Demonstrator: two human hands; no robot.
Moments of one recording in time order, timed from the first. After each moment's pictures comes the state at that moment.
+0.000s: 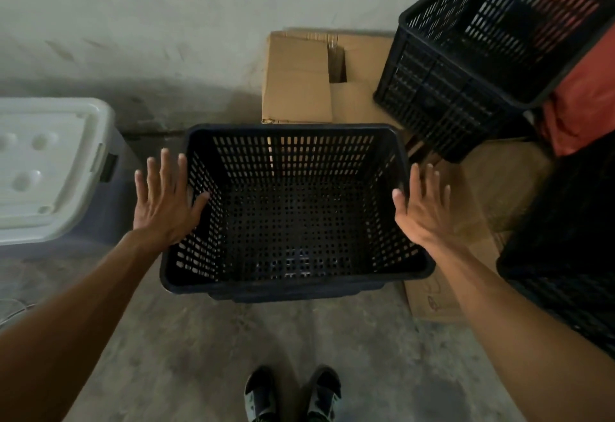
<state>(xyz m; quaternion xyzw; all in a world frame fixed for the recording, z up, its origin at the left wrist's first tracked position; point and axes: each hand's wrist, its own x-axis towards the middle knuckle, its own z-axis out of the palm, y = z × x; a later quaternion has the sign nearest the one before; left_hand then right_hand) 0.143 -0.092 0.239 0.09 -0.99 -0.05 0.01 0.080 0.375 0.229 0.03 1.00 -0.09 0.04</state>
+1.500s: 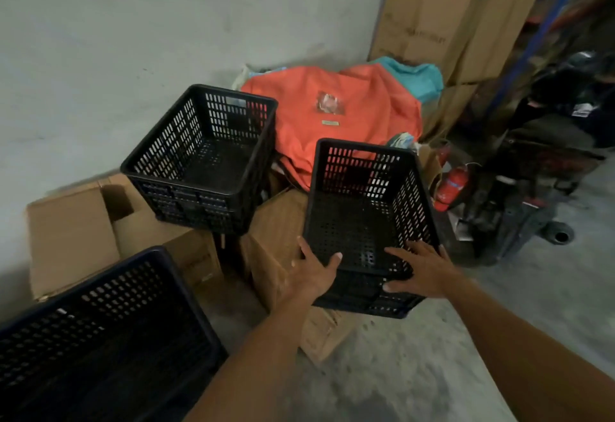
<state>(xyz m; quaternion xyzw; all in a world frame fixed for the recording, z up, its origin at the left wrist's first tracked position) 0.171 0.544 0.379 -0.11 -0.91 -0.29 -0.29 0.297 0.788 0.387 0.23 0.95 -0.09 0.20</state>
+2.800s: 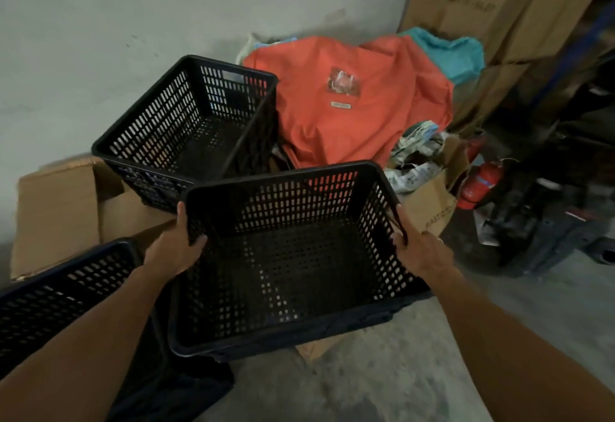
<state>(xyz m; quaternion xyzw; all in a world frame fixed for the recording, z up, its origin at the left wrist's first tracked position) 0.016 0.434 0.356 -0.06 -0.97 -0.16 -0.17 0.211 0.858 0.359 0.33 0.93 -0.13 0.10</state>
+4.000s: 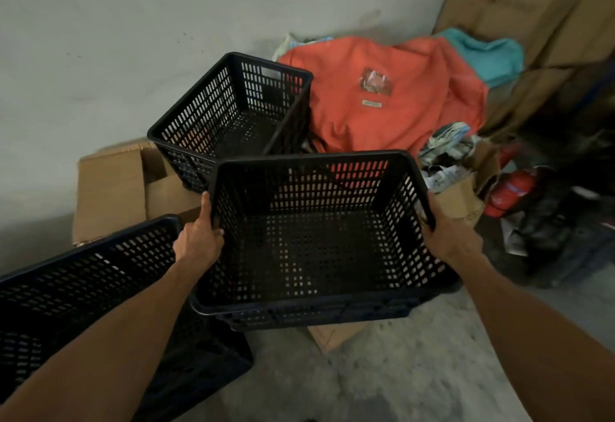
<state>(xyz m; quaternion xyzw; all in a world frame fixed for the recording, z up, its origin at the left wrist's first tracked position) 0.062 0.402 0.356 0.01 -0.99 -0.15 -0.03 0.216 0.843 0.385 0.30 0.95 -0.11 0.03</state>
